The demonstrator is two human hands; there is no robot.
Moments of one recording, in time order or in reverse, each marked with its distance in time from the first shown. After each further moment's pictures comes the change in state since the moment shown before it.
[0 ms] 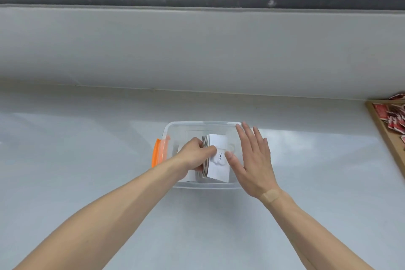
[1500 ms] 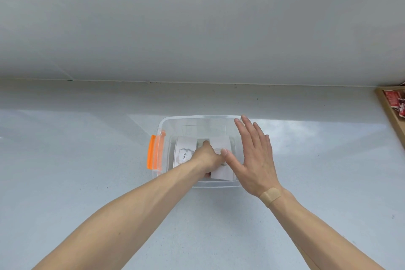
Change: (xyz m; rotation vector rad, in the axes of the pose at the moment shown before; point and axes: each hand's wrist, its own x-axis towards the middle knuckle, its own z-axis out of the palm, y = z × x) left_hand 0.014 0.003 0.046 0.383 -0.044 -0.123; right_hand 0.001 0.000 0.003 0.065 0.034 0.039
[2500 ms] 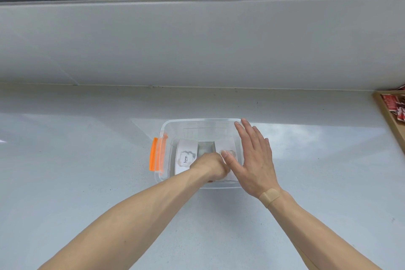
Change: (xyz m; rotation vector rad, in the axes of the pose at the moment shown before) left_hand -0.001 0.004 0.009 0.527 -0.081 0.177; right_hand -0.001 0.001 0.000 -0.014 0.016 0.003
